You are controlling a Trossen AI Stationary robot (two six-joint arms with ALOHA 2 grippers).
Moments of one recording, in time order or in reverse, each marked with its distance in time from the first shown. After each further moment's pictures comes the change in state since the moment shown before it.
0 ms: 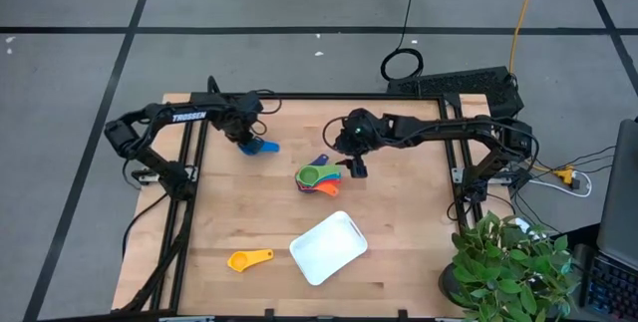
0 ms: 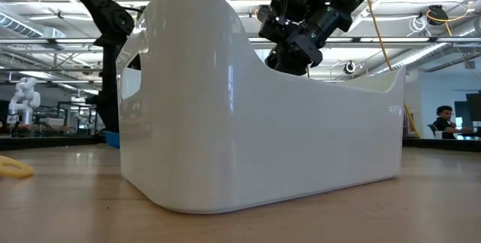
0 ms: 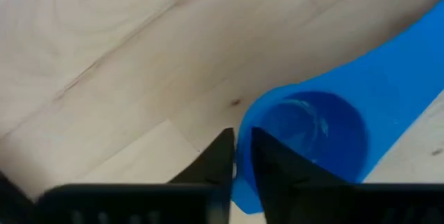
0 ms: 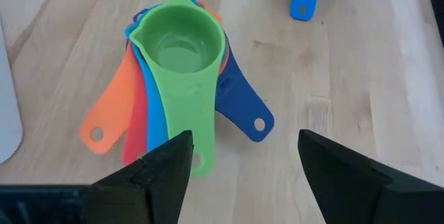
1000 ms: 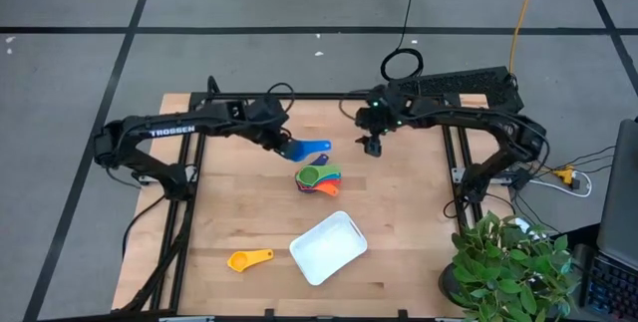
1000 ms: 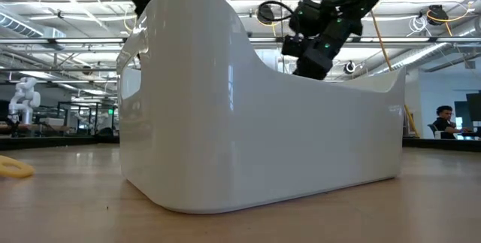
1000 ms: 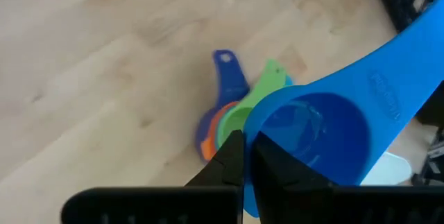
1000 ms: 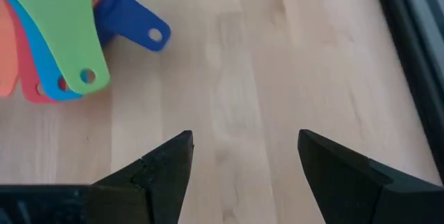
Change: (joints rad) left arm -0.420 -0.143 0.286 0.141 0.201 -0.461; right arm -0.233 -0.090 -0.047 -0.157 0.003 0.042
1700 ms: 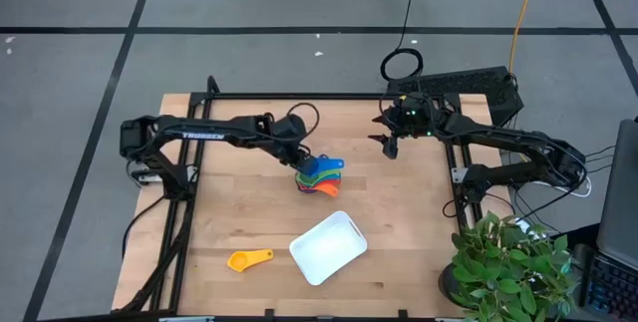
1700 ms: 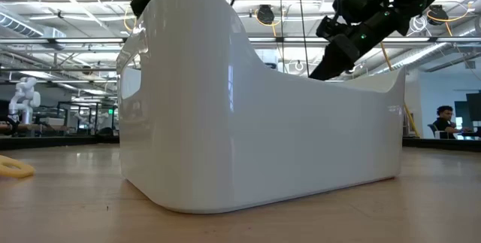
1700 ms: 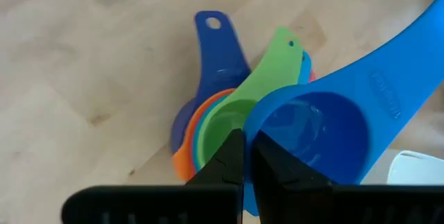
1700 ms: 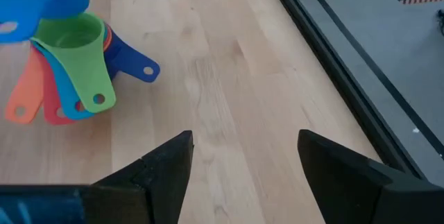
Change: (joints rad) left arm -0.086 0.220 -0.002 0.141 0.007 -0.062; right arm -0.056 -0.373 -0.345 0.288 0.004 0.100
